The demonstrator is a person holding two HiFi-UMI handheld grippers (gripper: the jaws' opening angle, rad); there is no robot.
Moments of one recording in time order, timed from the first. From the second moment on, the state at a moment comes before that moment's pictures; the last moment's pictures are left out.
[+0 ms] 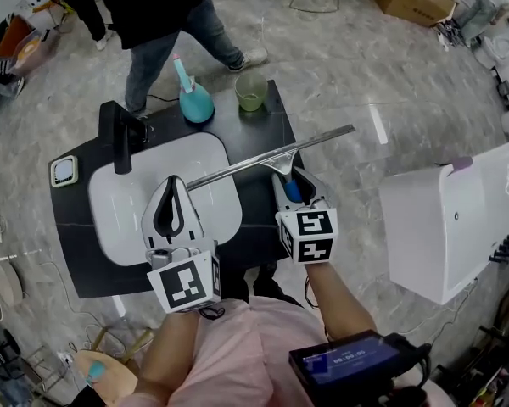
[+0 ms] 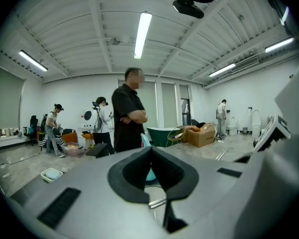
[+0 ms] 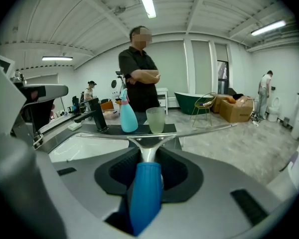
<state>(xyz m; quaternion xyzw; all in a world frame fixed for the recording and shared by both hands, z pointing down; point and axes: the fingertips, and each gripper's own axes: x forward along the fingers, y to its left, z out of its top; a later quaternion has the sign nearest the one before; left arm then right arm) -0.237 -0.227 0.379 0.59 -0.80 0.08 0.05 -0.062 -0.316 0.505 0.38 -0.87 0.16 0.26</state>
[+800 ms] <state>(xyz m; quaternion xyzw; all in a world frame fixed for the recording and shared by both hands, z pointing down) -0.258 -0.250 0.411 0.59 -0.80 0.10 0.08 -0.069 -0.323 0.559 0.38 -0.85 0.20 0.31</state>
